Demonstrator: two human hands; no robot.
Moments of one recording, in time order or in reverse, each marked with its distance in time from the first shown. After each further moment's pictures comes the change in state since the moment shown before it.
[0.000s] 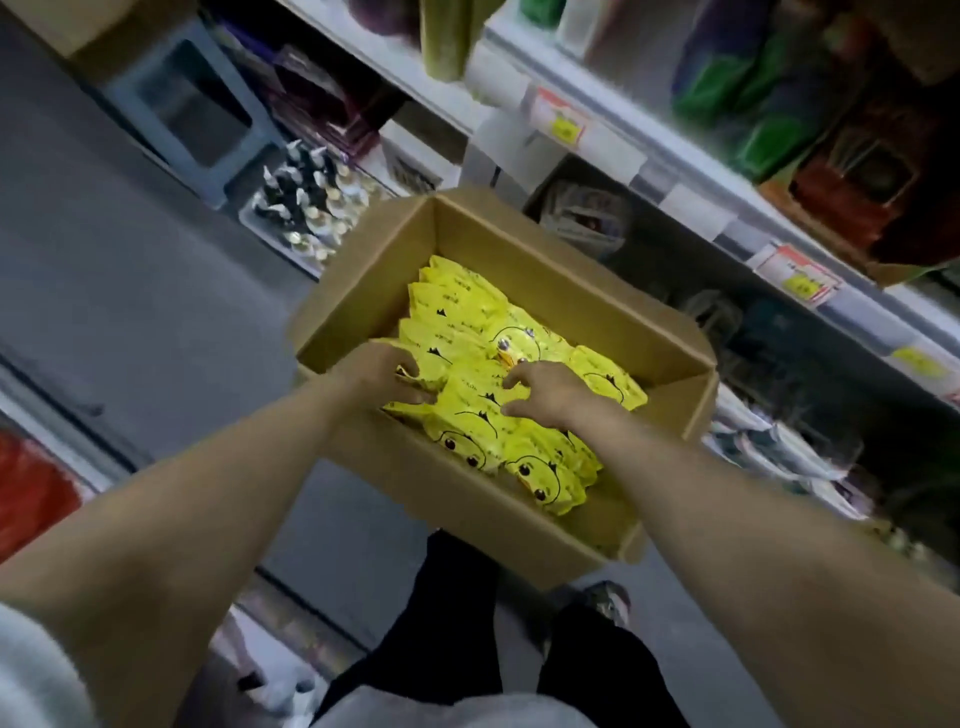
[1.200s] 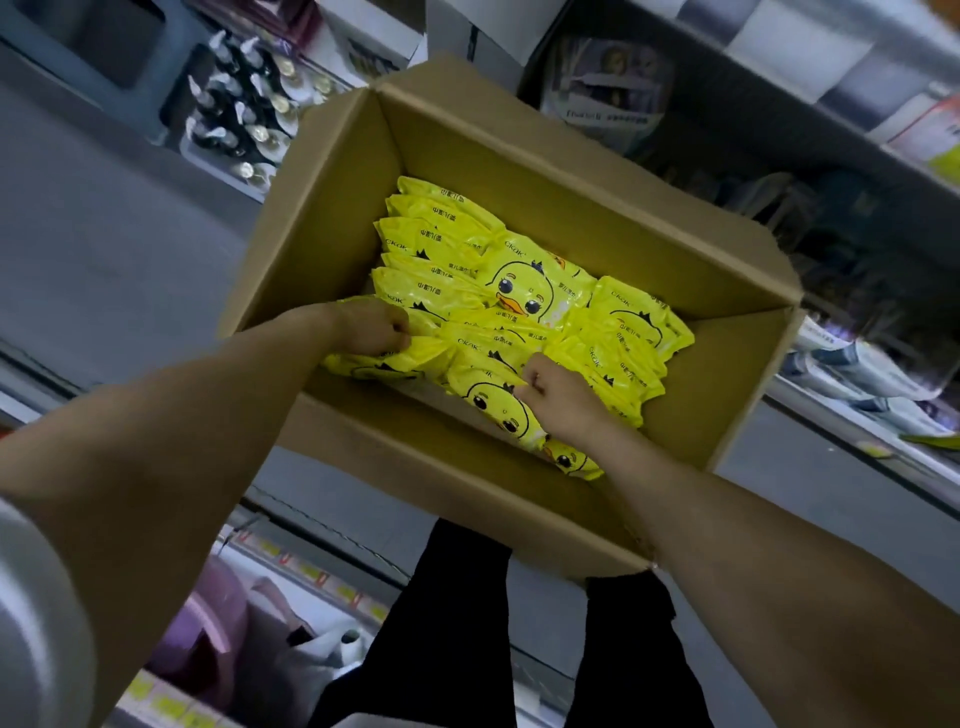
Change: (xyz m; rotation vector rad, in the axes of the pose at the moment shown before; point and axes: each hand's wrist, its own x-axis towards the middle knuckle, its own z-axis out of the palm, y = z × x) left_hand 0.113 -0.012 0.014 0.143 -0.303 0.016; right_hand 0.042 0.053 0.100 0.523 0.069 0.121
